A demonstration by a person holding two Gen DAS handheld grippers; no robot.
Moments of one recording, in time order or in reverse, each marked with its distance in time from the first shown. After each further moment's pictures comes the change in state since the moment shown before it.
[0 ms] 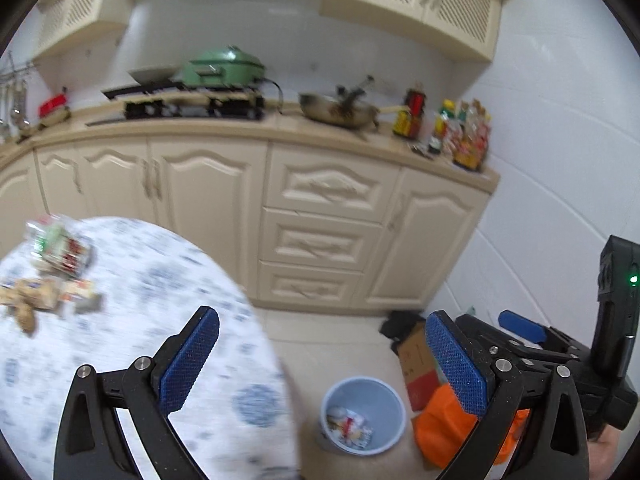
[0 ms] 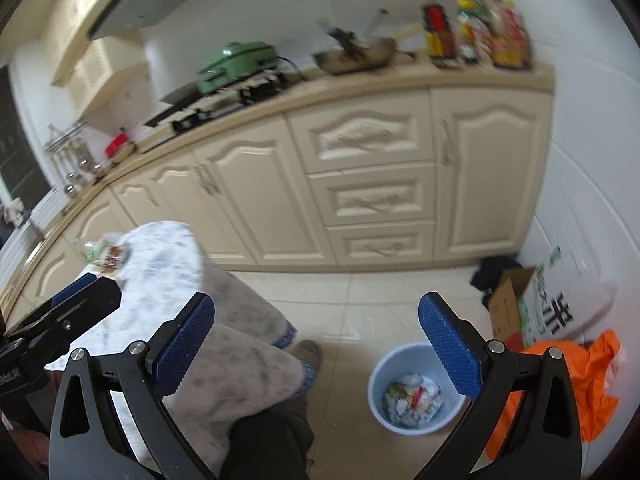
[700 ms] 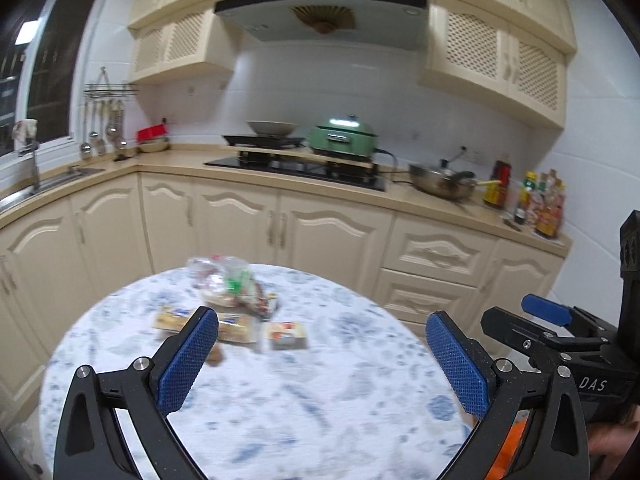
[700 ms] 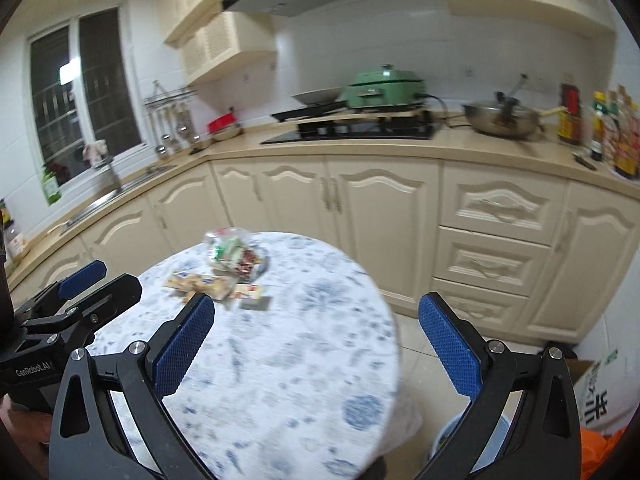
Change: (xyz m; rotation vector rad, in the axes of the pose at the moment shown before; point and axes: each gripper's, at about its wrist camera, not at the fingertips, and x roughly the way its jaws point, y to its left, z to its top) left arm -0.171 0.085 -0.050 -0.085 -0.200 0.289; right arm 0.000 0.195 0.013 -0.290 -0.067 0.266
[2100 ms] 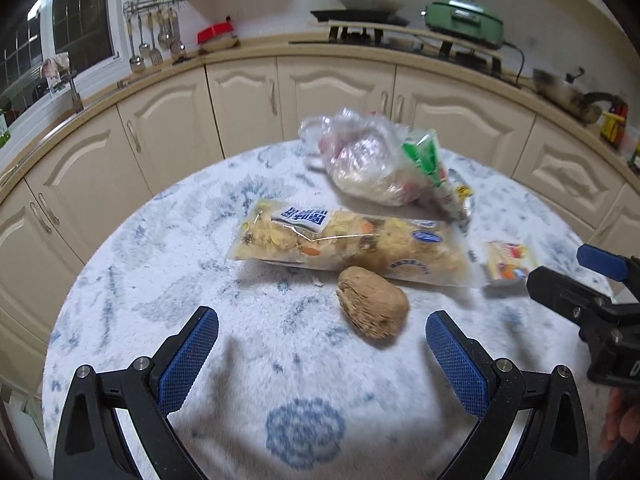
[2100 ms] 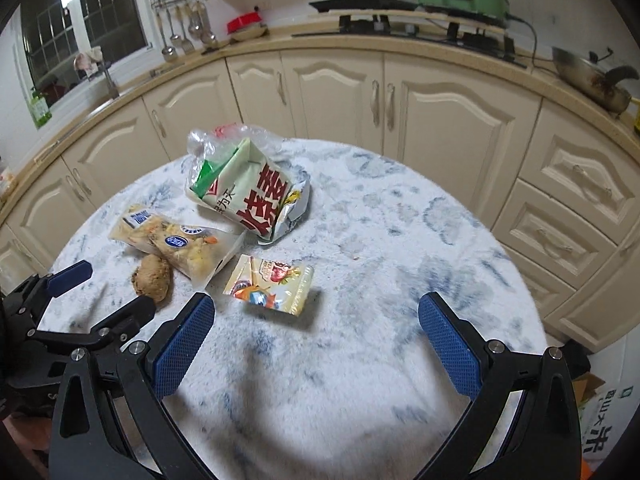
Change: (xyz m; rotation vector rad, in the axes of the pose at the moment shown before) left arm 0.233 0.125 0.001 -0.035 0.392 0.268; right arm 0.229 0.059 -0.022 -0.111 0.340 0.040
